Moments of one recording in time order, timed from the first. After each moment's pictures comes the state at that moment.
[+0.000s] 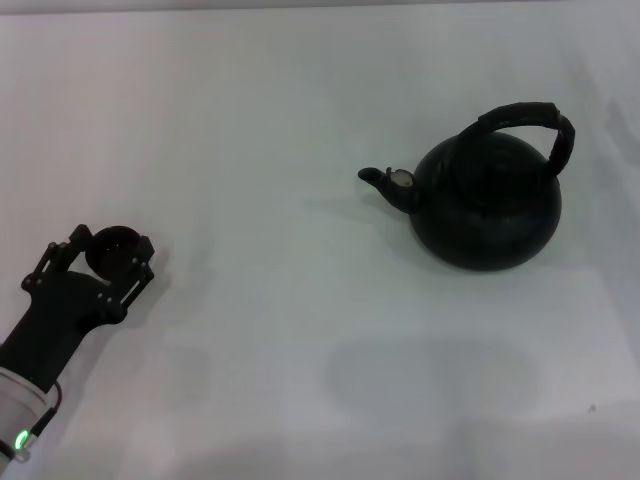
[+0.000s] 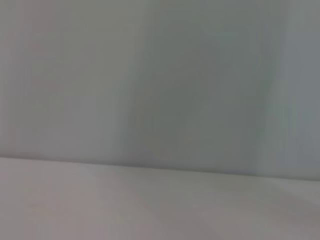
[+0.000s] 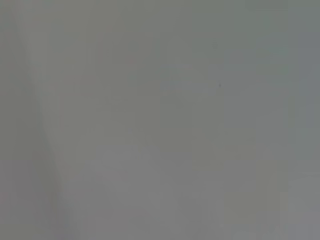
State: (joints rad) left arm -0.12 -2.08 -0.44 -0.21 -0.82 -1.27 2.82; right arm 0.40 2.02 -1.08 -0.03 -0.45 -1.18 0.53
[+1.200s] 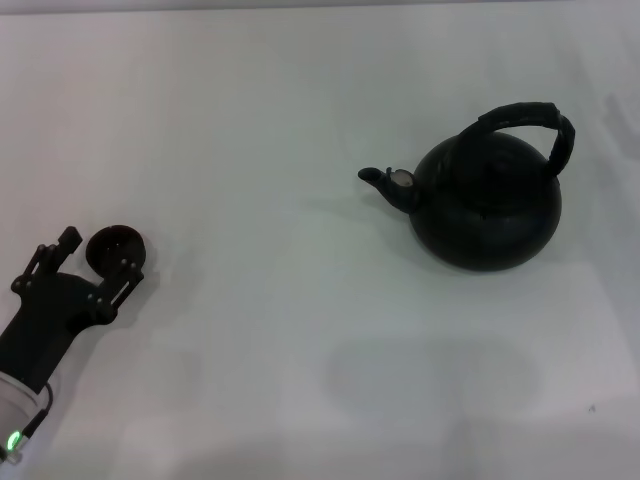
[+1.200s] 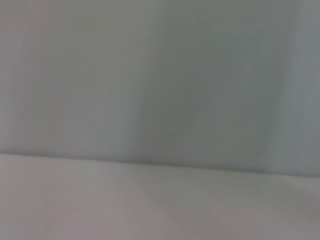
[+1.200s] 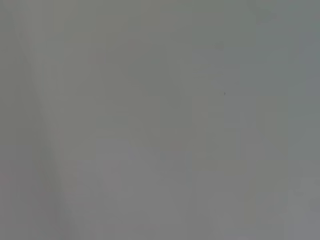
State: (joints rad) left arm -0.12 -2.08 -0.44 -0.20 -0.83 -1.27 2.82; right arm 0.40 2.02 -1.09 -0.05 -0.45 -1.17 0.53
